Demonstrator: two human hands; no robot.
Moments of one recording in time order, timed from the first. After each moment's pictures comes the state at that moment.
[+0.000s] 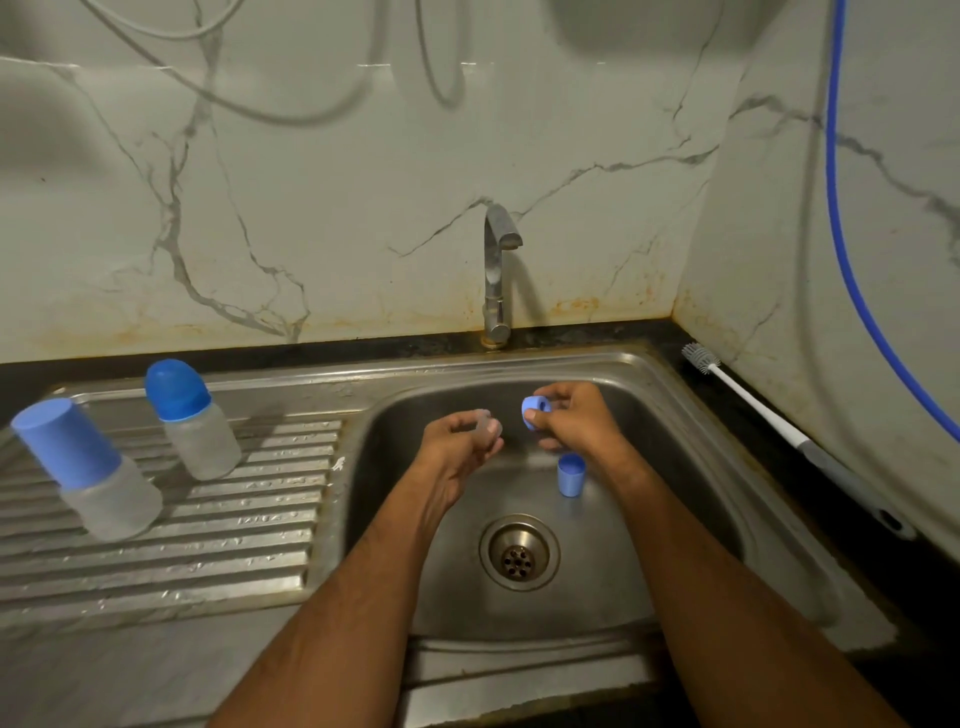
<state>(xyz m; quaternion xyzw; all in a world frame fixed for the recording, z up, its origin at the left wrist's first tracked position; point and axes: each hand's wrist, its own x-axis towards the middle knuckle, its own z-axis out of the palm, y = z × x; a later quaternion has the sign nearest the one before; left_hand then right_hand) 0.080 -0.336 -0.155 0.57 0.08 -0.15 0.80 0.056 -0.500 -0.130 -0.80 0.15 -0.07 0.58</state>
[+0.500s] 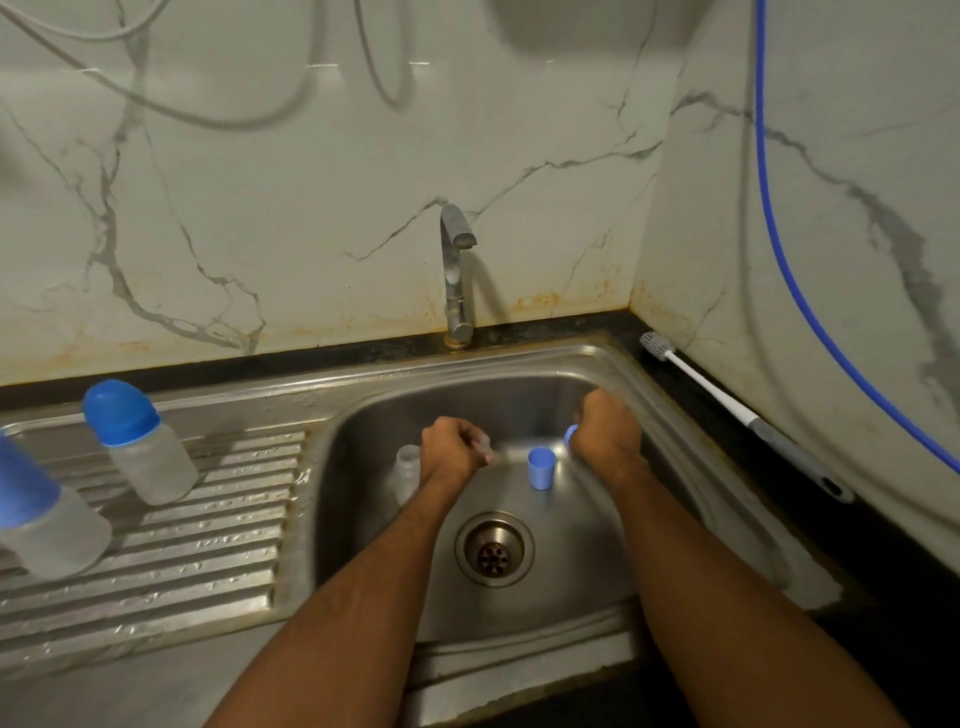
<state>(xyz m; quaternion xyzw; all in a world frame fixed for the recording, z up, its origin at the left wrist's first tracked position) 0.090 -0.356 -0.184 0.88 -0.05 -0.03 0.47 0.035 -0.549 -0.147 -0.94 0.25 -0.11 0.18</state>
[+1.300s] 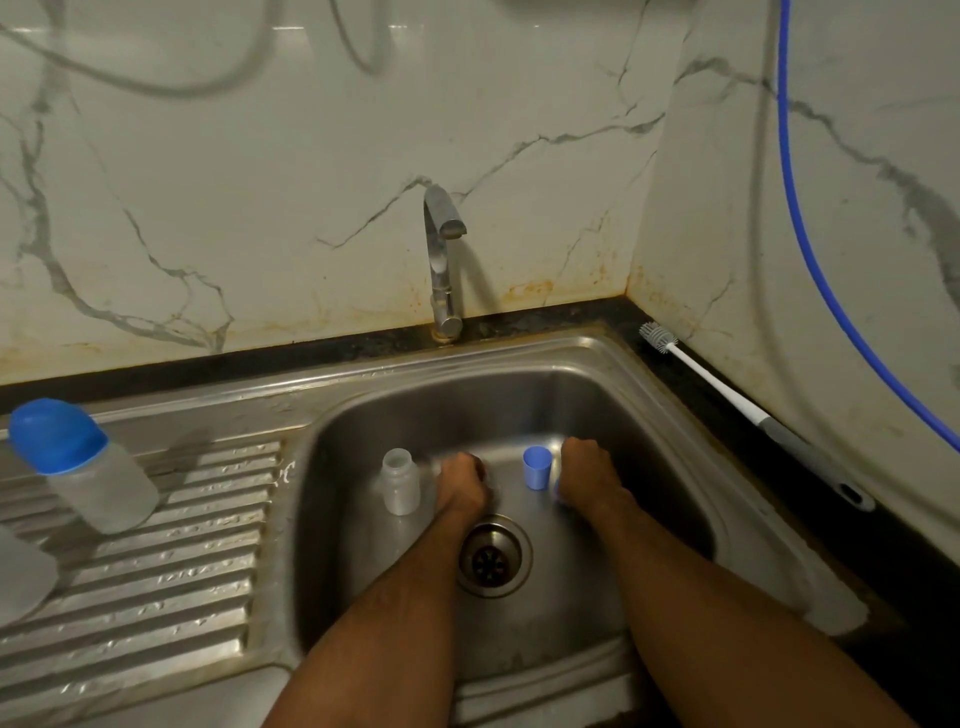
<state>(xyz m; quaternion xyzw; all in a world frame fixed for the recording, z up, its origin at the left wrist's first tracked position) 0.129 -0.390 -0.272 0.93 -0.08 -0.09 0.35 0.044 -0.549 -0.202 -0.96 0.24 0.04 0.16</state>
